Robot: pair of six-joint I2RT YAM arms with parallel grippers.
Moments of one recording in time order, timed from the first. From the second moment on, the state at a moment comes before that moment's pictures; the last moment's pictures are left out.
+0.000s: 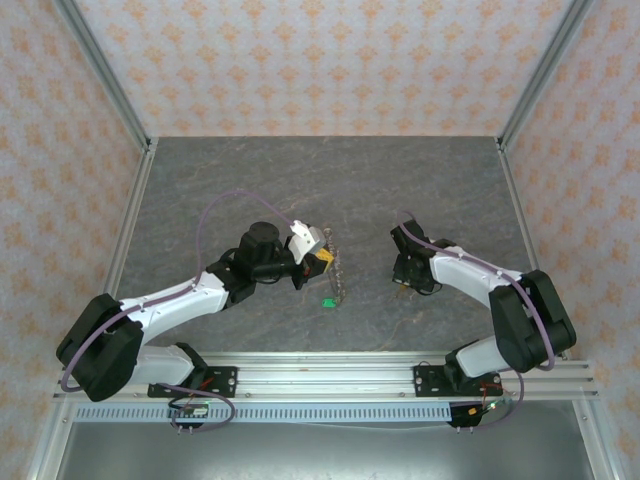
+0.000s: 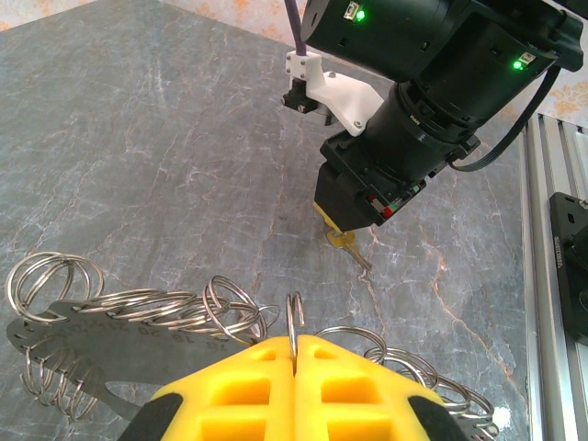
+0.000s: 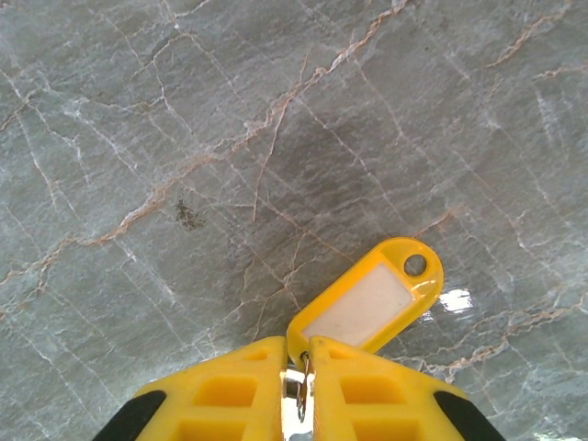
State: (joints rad) left arm -0.65 1.29 0.64 0.23 0.47 0.03; right arm 0.42 1.43 0.72 -0.60 0.14 0.75
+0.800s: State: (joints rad) left arm -0.65 1.30 0.65 0.21 0.47 0.03; right arm 0.42 1.45 0.72 -0.60 0.12 0.75
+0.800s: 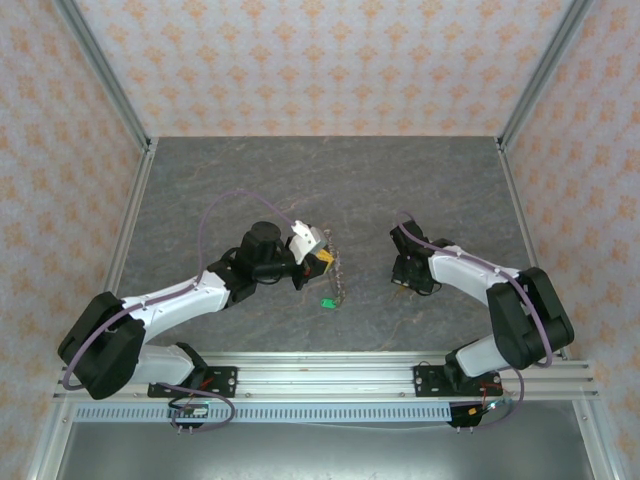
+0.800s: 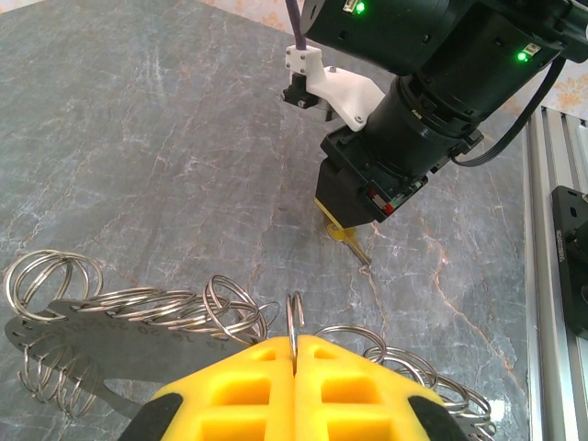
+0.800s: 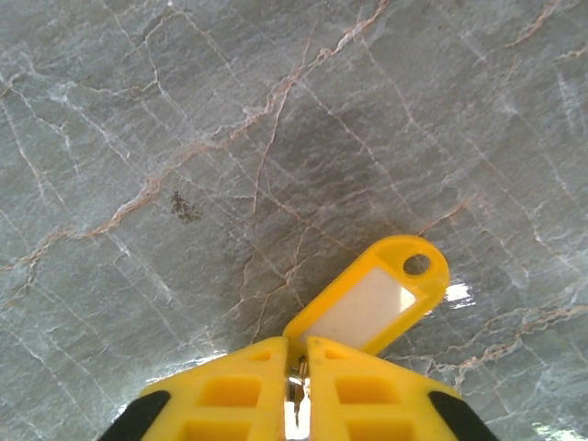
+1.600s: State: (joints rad) left arm -0.65 1.30 0.65 0.21 0.47 0.03; right arm 0.42 1.43 0.72 -0.62 0.11 0.75
